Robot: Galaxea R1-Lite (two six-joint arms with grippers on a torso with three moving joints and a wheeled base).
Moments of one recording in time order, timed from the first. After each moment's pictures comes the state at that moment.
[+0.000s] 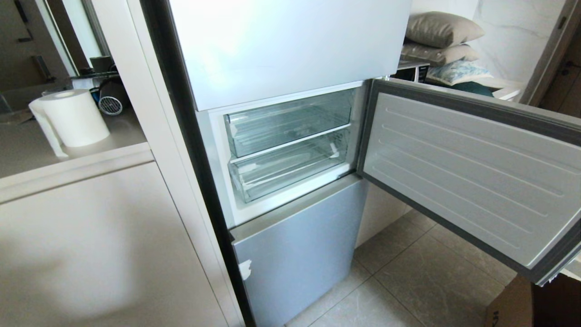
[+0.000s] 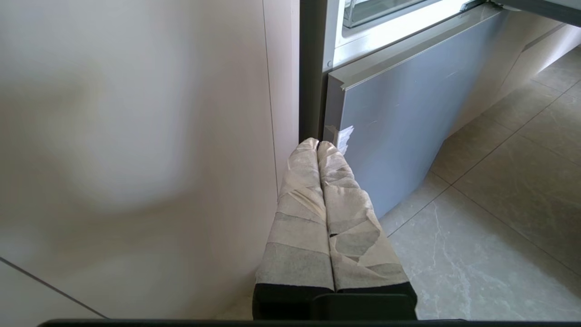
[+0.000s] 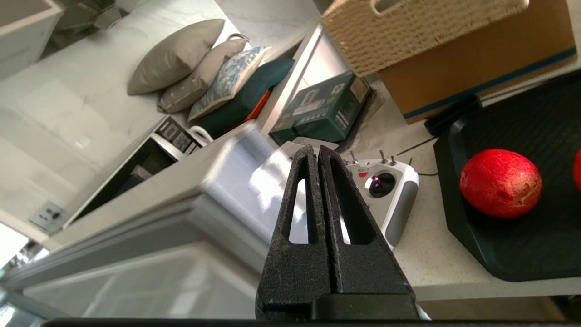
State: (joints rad) left arm 0.00 0.00 -0.05 0.13 0.01 0.01; right arm -0.87 1.35 -0.44 -1.09 0.11 0.72
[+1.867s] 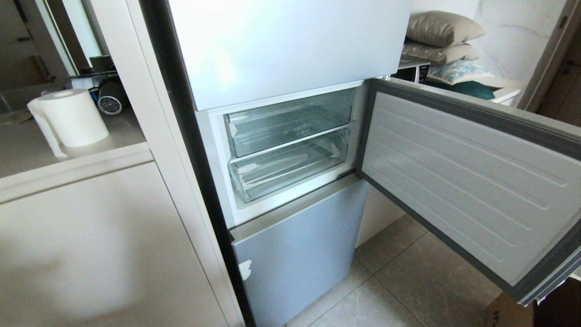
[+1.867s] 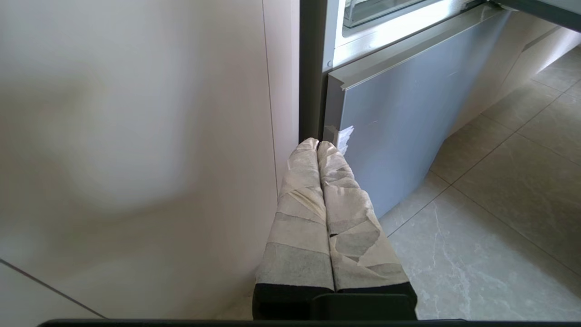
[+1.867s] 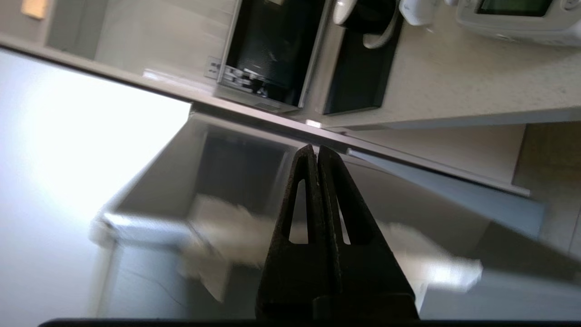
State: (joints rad) left arm 0.00 0.00 -0.05 0.13 0.01 0.01; right arm -0.99 1.58 -0.54 -1.05 0.90 1.15
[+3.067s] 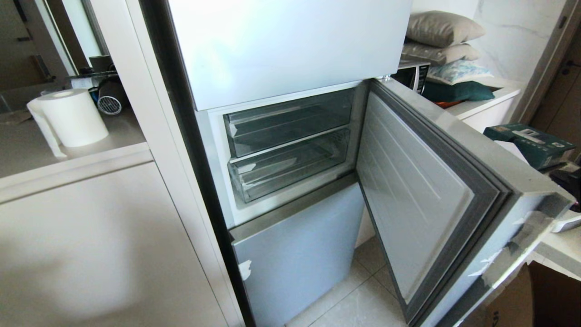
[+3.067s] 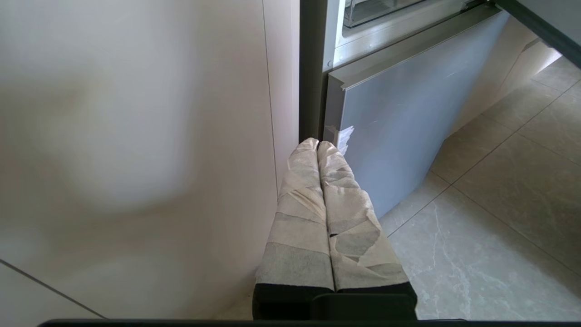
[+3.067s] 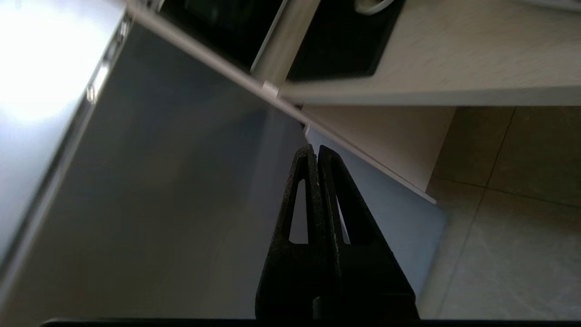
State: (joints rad) left arm 0.00 0.00 -0.05 0.13 0.01 0.01; right arm -0.30 1.39 -0.58 -0.71 0.14 0.82
